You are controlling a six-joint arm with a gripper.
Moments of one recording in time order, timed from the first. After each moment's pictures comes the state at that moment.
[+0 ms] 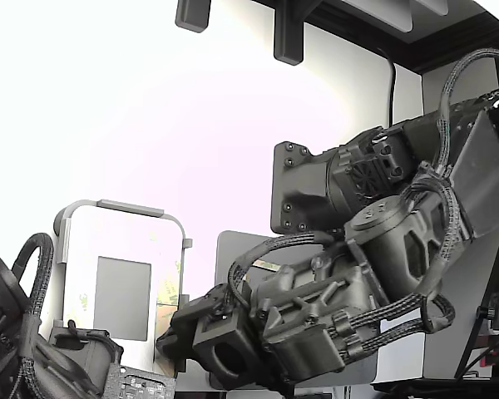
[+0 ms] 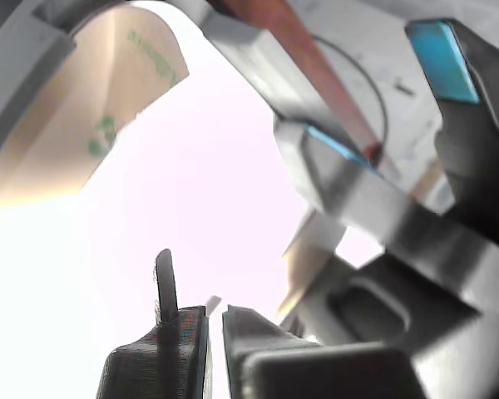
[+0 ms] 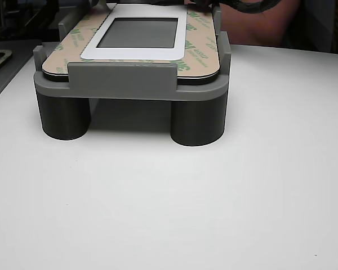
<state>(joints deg) 37.1 104.4 113.9 43.9 3.2 -99.0</state>
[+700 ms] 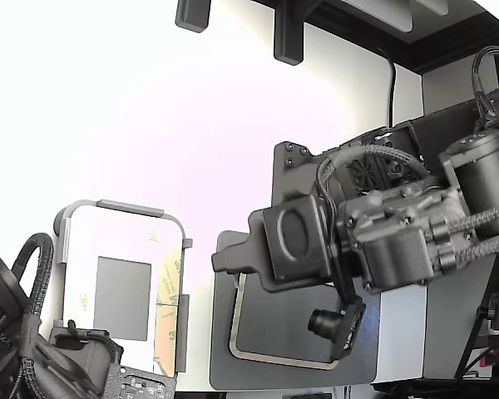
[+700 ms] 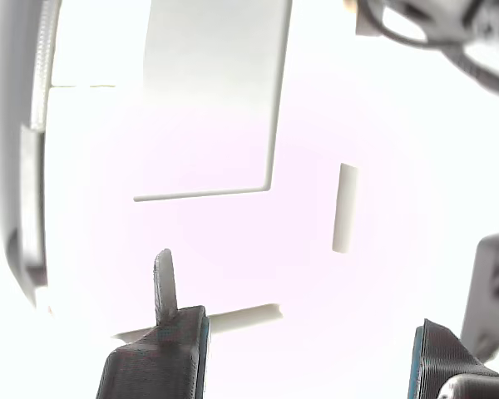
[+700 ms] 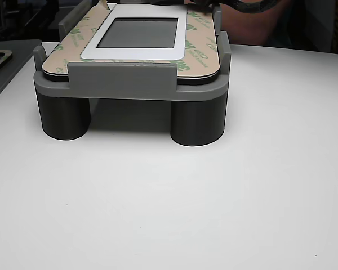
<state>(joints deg) 27.2 122.2 108.7 72.0 4.3 -66.0</state>
